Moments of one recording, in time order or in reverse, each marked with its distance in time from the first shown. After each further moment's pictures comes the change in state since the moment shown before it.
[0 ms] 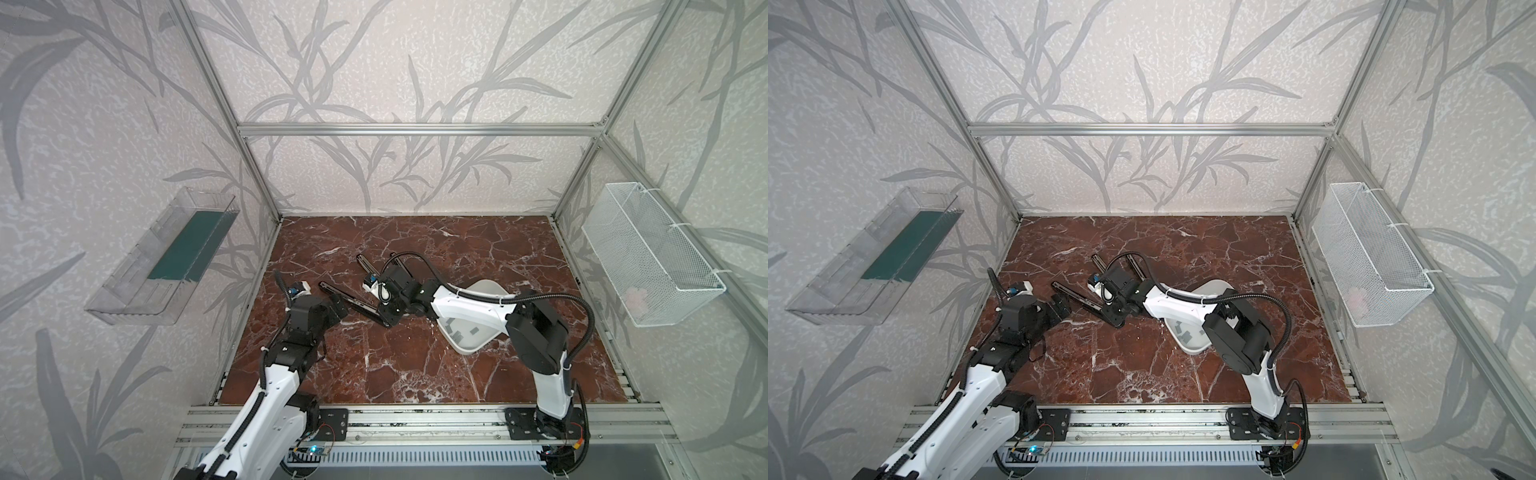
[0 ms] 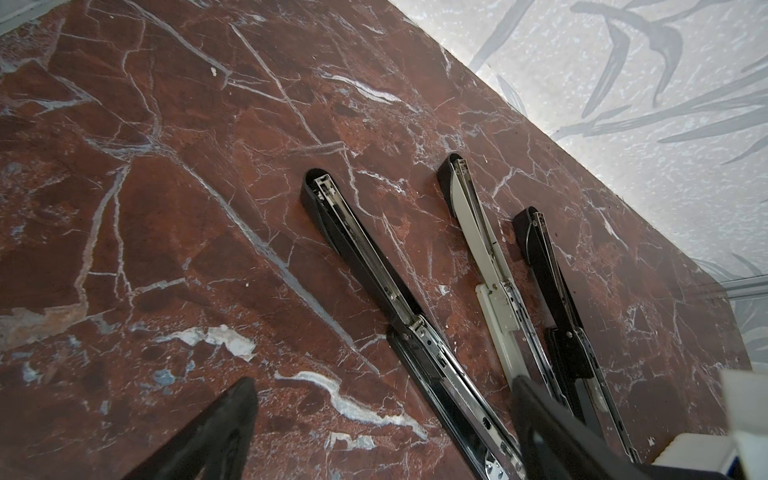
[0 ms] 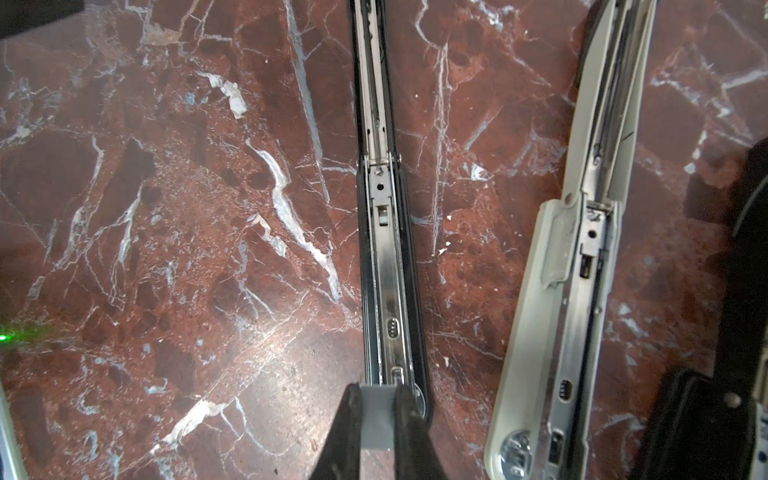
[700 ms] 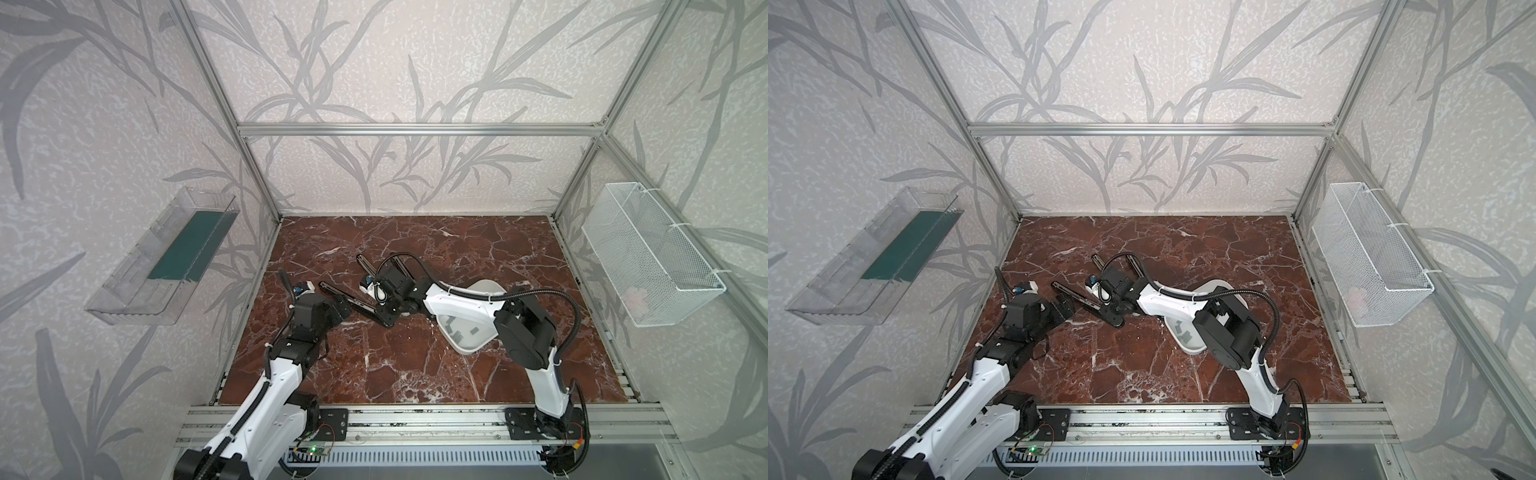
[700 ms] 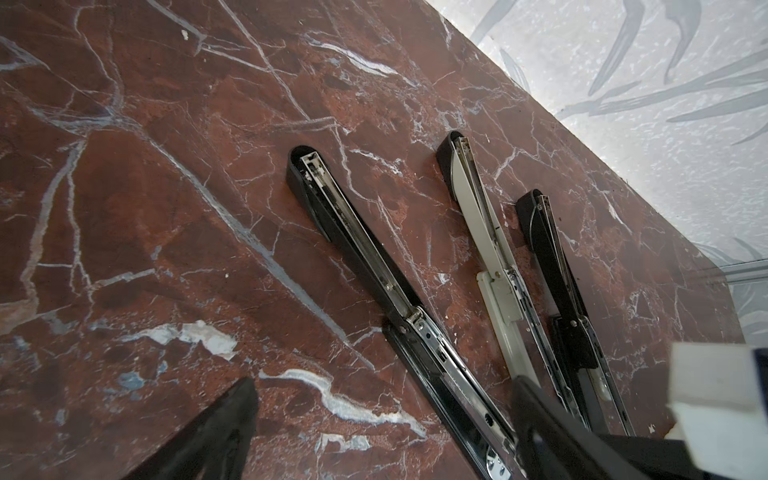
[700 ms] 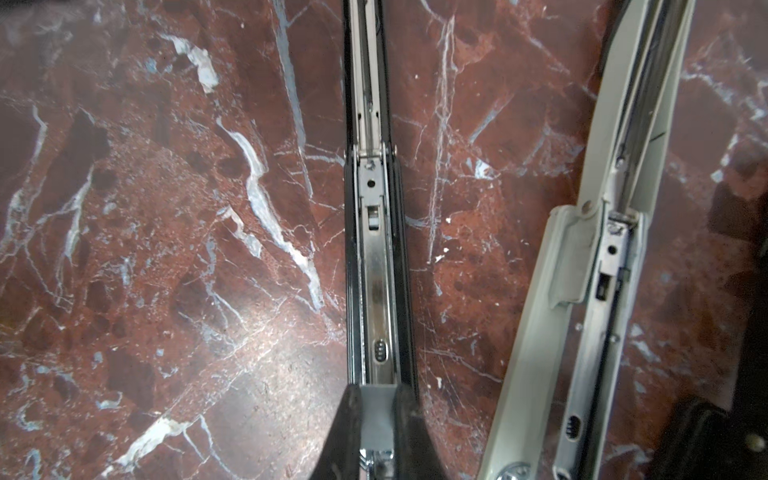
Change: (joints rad) left arm 0.000 0.075 -0.014 0.063 0.037 -0.007; right arm 0.000 0.080 0.080 -0.060 0.016 -0.064
